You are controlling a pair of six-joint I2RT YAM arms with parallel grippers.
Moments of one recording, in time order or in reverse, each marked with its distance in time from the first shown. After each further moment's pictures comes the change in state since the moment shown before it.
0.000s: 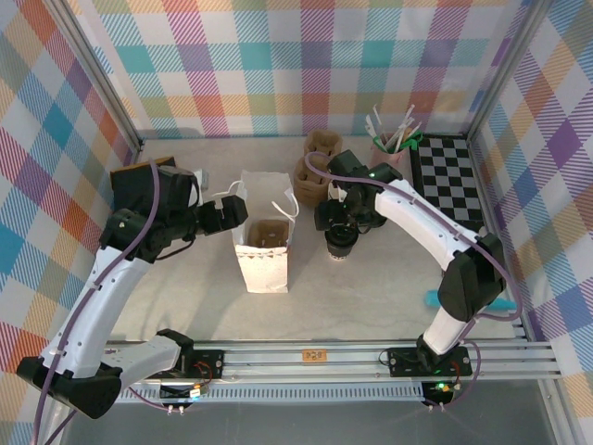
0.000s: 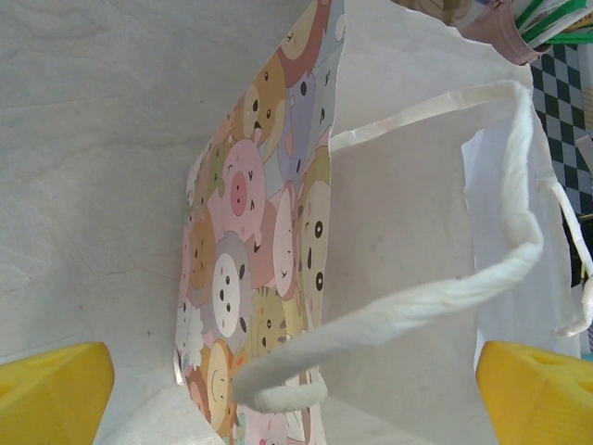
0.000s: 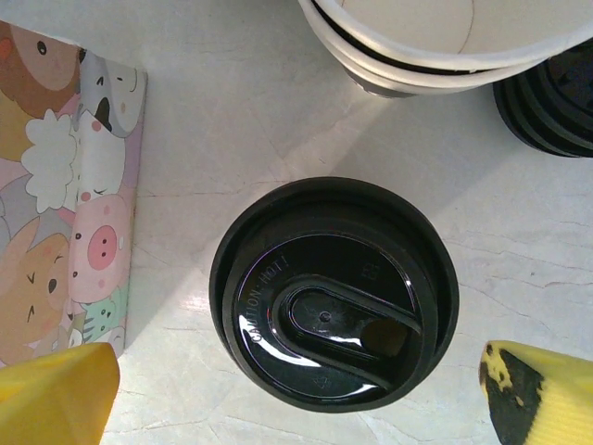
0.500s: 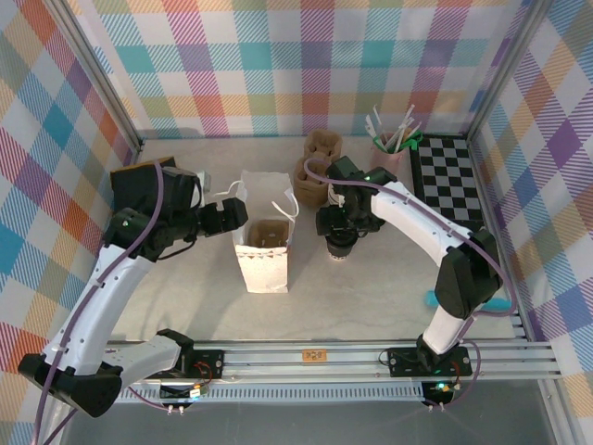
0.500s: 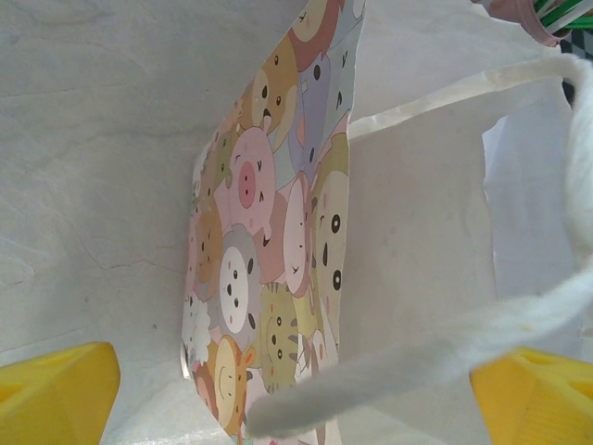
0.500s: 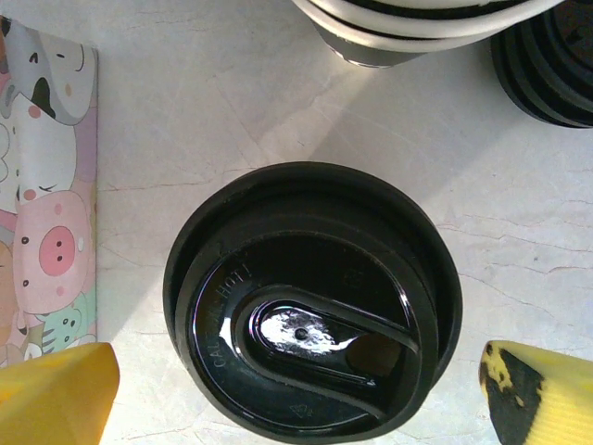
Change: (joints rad) left arm 0.000 0.014 -0.012 -0.002 0.000 0.008; right arm 0.000 0.023 -0.047 0.016 0.013 0.030
